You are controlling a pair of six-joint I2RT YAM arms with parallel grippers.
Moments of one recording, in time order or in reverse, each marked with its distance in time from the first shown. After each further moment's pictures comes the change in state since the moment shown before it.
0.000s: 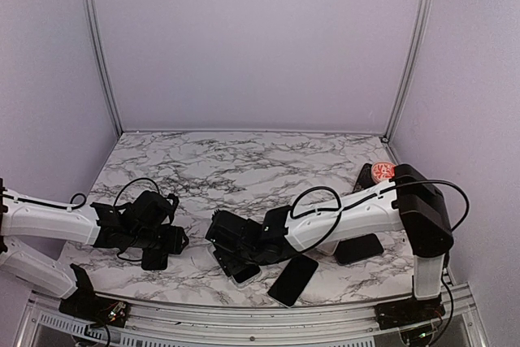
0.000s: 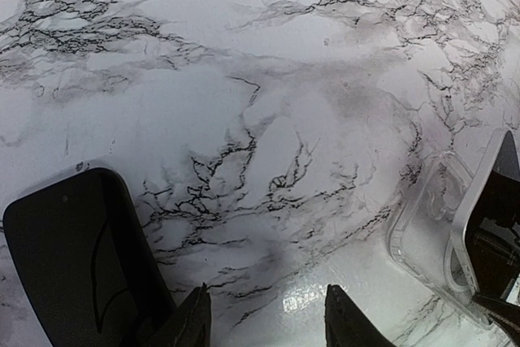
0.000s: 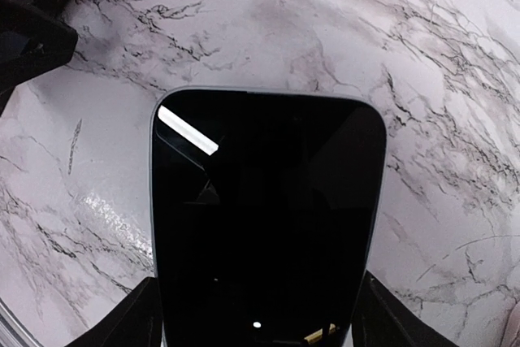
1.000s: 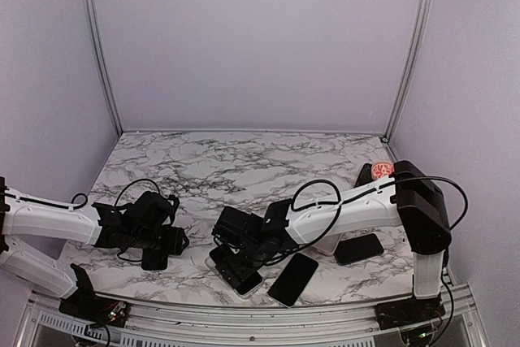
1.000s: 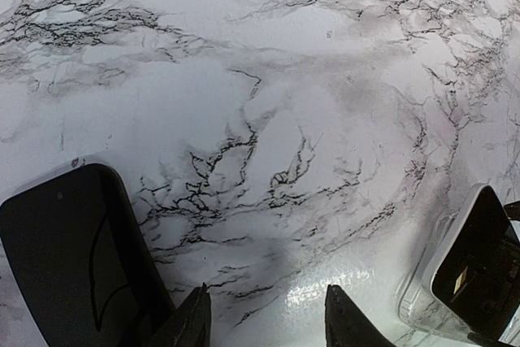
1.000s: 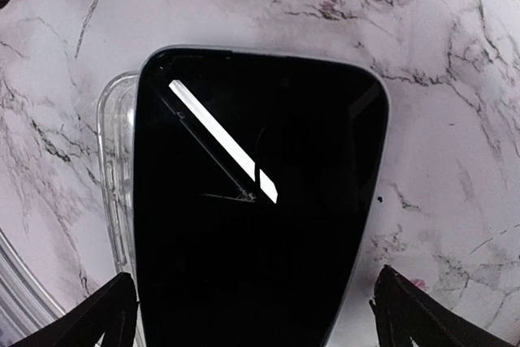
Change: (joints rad) left arm 0.002 0.014 0.000 0.001 0.009 0.000; right arm -0.034 0.005 -0.002 -0.104 -0.254 -0.113
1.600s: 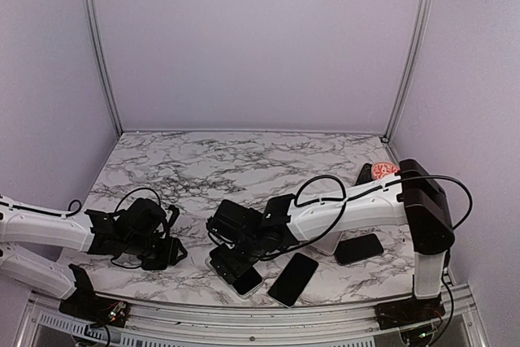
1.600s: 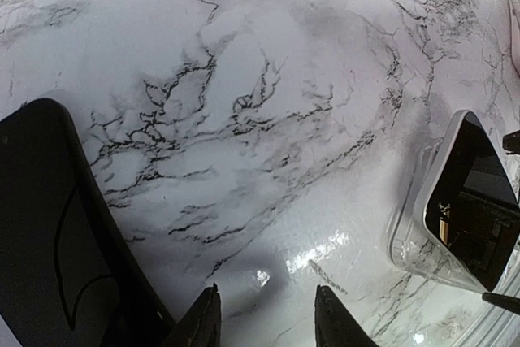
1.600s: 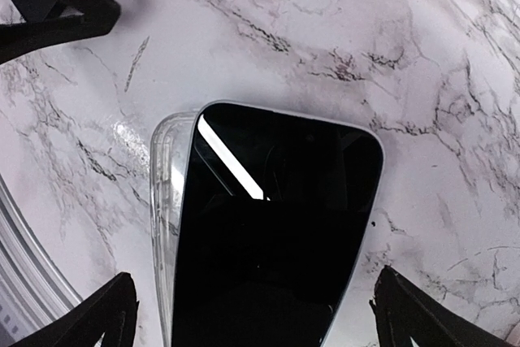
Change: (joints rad) left arm 0.000 -0.062 -0.071 0.009 0.138 0.027; right arm 0.003 -0.021 0.045 -0.007 0.008 -0.048
